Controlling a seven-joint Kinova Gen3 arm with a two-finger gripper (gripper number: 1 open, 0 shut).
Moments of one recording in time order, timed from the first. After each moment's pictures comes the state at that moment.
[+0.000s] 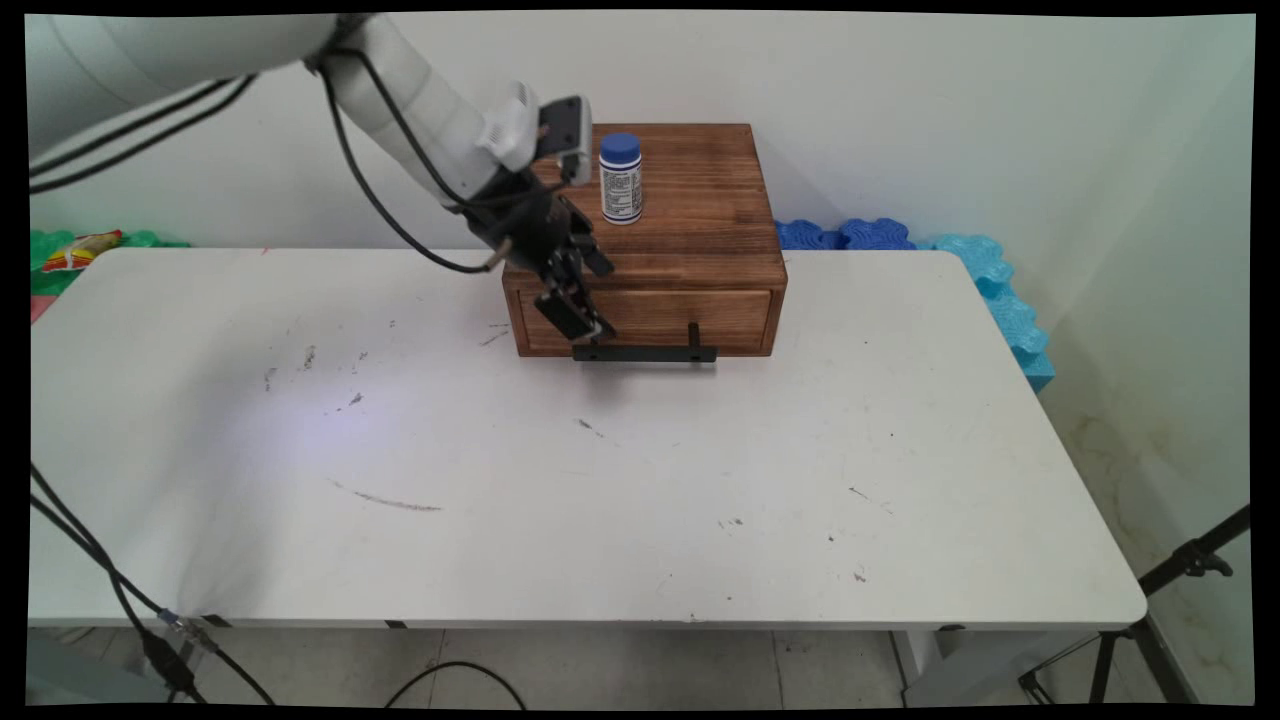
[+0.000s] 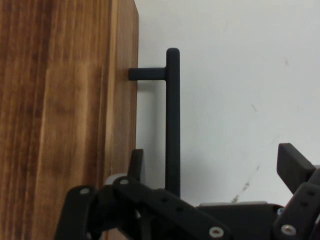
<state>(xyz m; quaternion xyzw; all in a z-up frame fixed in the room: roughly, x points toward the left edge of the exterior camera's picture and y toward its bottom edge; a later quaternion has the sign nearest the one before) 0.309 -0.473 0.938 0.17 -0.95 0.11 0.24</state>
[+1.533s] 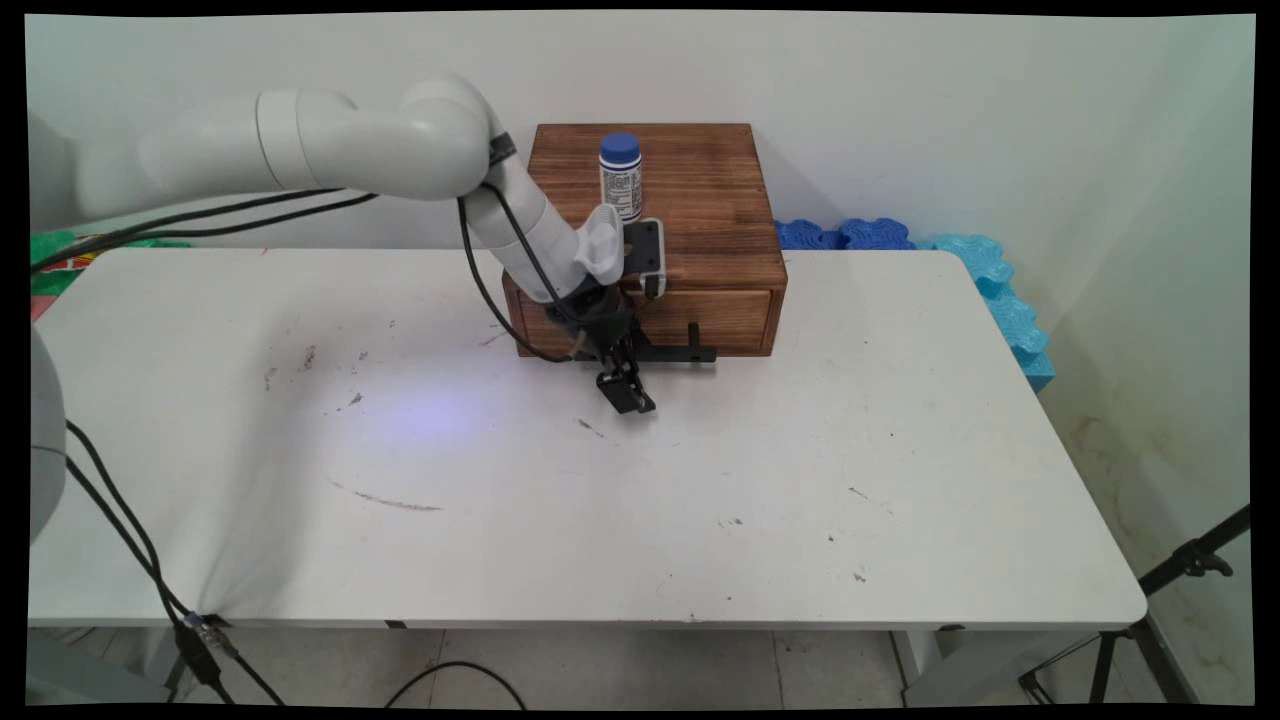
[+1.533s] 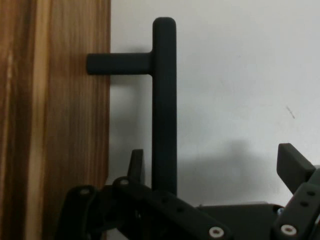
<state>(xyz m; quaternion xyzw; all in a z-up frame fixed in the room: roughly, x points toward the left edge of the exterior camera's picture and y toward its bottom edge) 0.255 -0.505 0.828 0.17 -0.96 0.10 0.19</state>
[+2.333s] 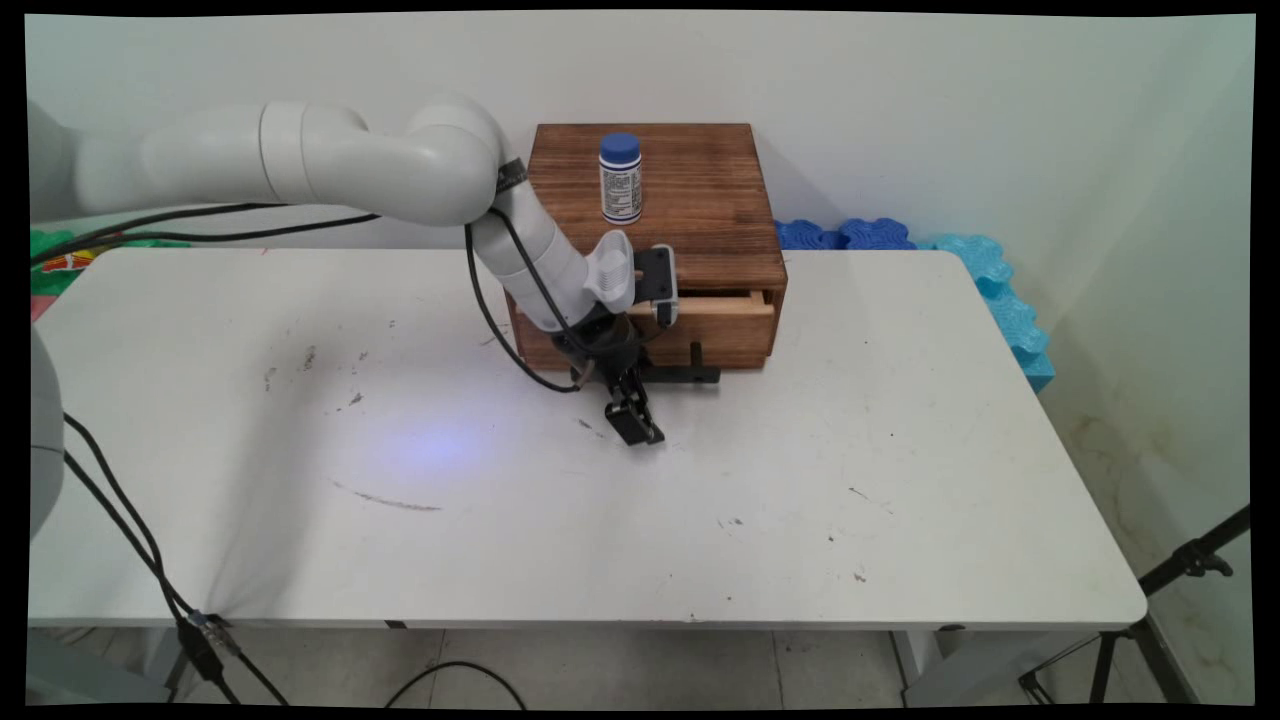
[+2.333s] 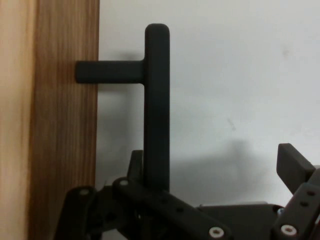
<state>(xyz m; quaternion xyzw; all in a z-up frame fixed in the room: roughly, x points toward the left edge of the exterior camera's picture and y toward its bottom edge) 0.235 -0.476 0.823 0.18 -0.96 0.08 0.19</state>
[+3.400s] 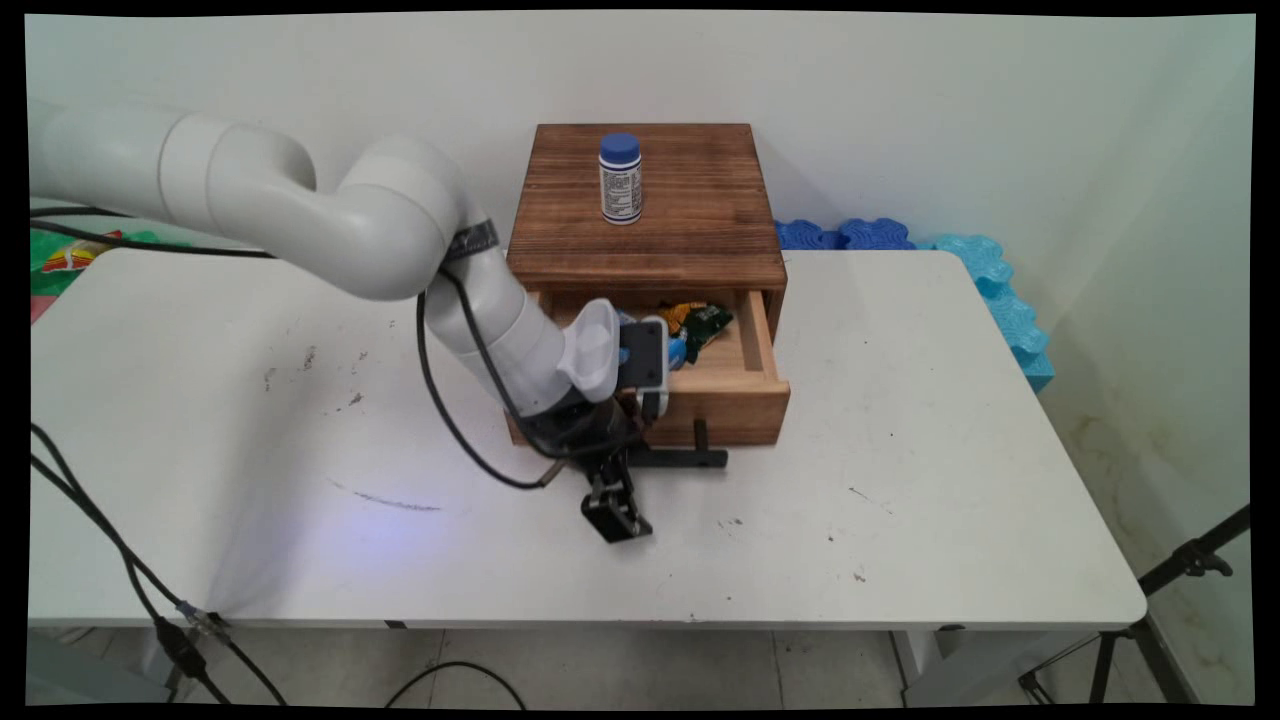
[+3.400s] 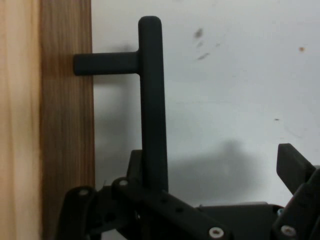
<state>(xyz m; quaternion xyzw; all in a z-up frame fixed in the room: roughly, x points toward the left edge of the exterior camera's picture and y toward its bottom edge) 0.209 -0.372 0.836 0.16 -0.97 0.05 0.19</state>
